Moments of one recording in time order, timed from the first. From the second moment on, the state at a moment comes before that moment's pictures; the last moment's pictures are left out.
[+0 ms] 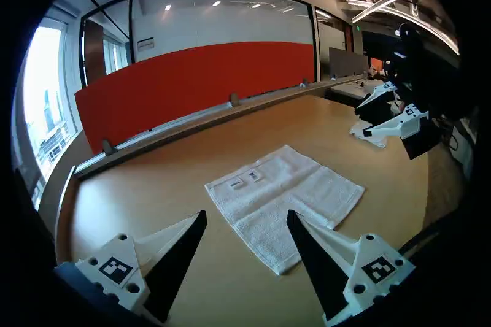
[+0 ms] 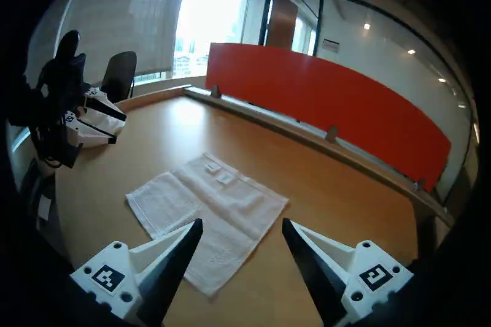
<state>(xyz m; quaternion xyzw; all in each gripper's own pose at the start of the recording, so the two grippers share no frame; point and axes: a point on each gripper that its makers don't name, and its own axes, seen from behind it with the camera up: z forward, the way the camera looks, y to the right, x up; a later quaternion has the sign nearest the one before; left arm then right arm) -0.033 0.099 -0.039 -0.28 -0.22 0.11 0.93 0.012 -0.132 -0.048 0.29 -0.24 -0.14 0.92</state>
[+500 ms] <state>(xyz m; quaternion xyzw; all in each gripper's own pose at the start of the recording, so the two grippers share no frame) -0.084 0.115 -0.047 -0.30 -0.25 0.13 0.91 -0.045 -0.131 -0.062 0.30 -0.28 -0.15 0.90</state>
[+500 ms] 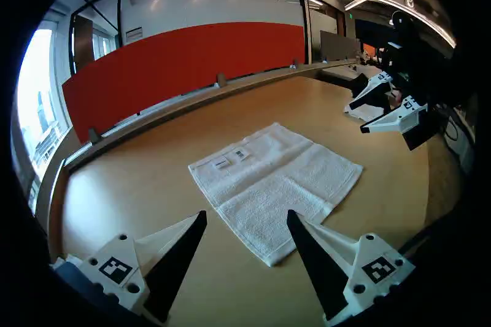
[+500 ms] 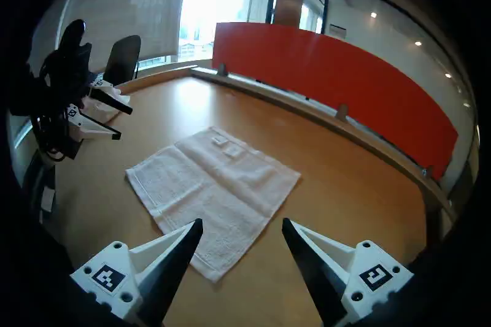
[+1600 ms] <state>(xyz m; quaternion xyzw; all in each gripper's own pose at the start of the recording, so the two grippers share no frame) -0.172 0.129 -0.063 -0.33 -0.33 0.14 0.87 -0.139 -0.129 -0.092 0.32 -0.35 -0.17 0.86</state>
